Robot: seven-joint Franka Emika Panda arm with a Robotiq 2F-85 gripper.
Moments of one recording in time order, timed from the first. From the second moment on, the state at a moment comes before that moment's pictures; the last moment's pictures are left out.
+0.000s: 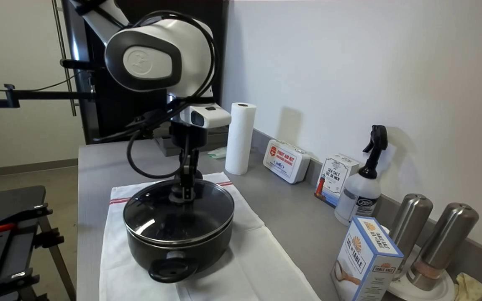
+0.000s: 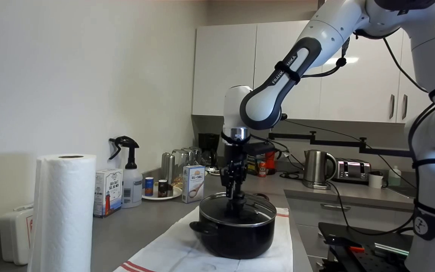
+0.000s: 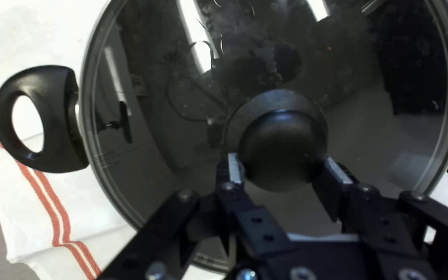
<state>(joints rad) -0.08 0.17 -0.12 -2.34 -0.08 2.53 0.31</state>
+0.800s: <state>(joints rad) -0.09 0.20 -0.12 -2.32 0.01 2.53 0.25</state>
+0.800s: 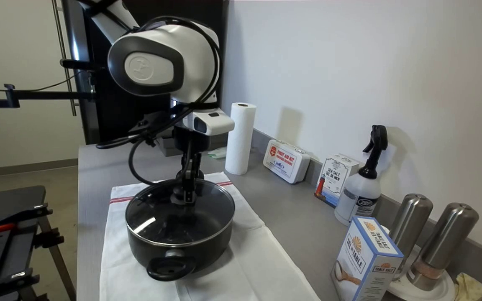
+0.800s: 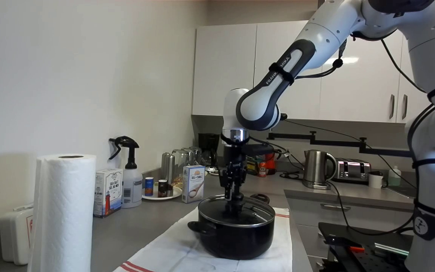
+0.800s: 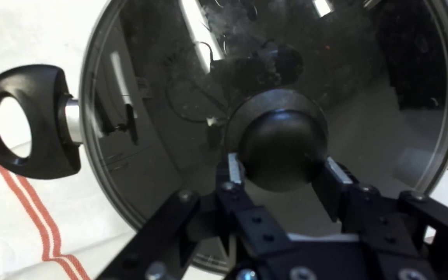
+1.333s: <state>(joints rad) -0.08 0.19 -0.12 -2.32 0.00 2.55 0.25</state>
